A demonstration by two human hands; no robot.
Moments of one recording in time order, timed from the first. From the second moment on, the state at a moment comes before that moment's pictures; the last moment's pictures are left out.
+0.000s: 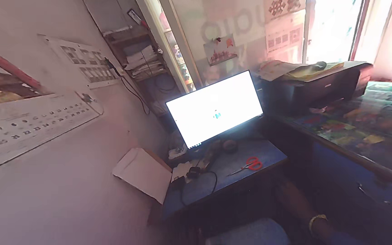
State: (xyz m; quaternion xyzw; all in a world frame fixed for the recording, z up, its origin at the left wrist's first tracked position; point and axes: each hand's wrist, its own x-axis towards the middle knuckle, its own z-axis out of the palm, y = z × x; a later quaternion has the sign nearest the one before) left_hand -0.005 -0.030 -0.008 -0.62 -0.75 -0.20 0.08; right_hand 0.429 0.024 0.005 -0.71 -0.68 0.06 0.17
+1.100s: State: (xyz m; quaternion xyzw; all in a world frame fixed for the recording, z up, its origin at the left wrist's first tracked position) left_hand -0.012 -0.015 -0.028 -0.61 -0.75 -0.24 0.08; right_hand 0.428 0.028 0.011 -0.72 -0.67 0.08 0.16
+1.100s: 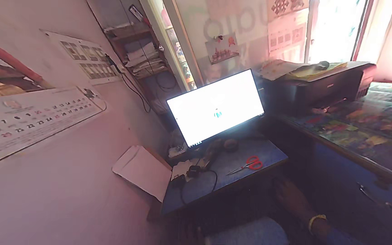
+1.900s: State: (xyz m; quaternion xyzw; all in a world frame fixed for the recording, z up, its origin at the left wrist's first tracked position) left_hand 0.010 -0.021 0.002 -0.63 -0.76 -0.11 0.11; right_hand 0.427 0.027 0.017 -0.74 -0.65 0.08 0.18
